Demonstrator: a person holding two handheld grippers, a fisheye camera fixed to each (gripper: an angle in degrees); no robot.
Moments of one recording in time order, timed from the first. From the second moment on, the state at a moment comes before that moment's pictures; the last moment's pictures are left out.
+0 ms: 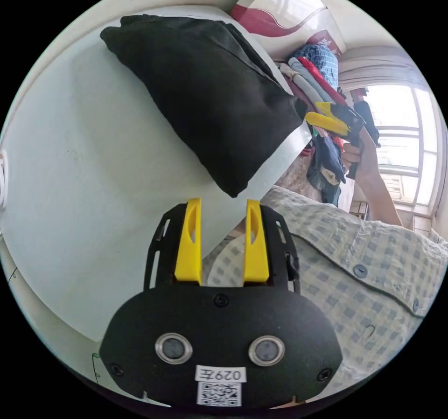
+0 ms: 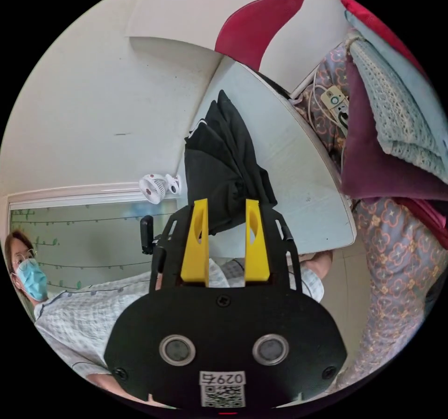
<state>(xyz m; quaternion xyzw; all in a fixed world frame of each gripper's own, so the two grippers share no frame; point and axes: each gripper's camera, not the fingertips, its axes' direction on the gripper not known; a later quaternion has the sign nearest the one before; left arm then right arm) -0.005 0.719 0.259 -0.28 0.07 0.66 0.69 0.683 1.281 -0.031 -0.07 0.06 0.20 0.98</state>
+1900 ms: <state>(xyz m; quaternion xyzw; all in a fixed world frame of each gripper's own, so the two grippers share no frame) 0.116 0.938 0.336 -0.33 -0.05 0.74 0.59 0.598 1.253 0.128 -0.33 0.29 0.05 0.90</state>
